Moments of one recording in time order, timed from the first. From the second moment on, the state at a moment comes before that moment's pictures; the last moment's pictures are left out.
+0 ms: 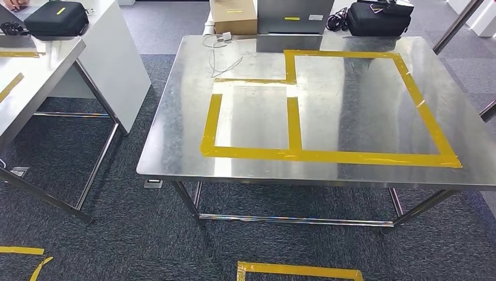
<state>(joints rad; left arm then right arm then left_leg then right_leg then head) -0.07 -0.16 0.13 -0.18 -0.69 0.19 -0.13 -1.28 -0.61 0.15 -0.38 1.22 -0.22 0.22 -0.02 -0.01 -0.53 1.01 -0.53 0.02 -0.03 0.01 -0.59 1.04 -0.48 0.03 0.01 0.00</state>
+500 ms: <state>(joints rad) -0.09 -0.15 0.13 -0.18 -0.75 0.16 -0.09 -1.29 -0.16 0.28 -0.38 1.36 -0.17 0.27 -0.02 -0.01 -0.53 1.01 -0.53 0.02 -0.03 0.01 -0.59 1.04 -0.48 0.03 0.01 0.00</state>
